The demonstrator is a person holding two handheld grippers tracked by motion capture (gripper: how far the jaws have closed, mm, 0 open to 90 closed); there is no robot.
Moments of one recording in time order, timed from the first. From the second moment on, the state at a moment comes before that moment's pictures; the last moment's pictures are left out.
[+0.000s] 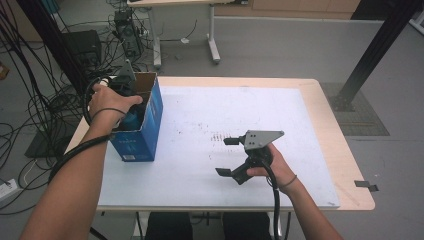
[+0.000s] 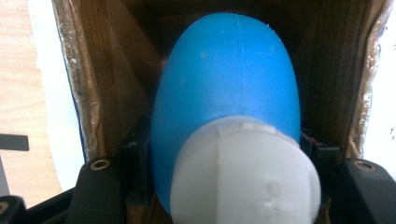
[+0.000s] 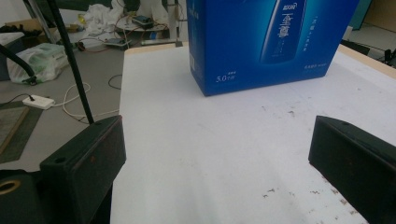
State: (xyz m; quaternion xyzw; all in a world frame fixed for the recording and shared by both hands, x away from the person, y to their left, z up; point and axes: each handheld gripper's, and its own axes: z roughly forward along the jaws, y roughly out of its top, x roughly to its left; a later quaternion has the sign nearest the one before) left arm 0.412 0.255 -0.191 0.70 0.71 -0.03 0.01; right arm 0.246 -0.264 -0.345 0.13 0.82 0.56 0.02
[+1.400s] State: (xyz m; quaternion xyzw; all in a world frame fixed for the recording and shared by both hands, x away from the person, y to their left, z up) left arm 0.402 0.230 -0.119 0.74 0.67 -0.02 0.04; right arm 0.245 -0.267 -0.337 0.13 0.82 0.55 0.03
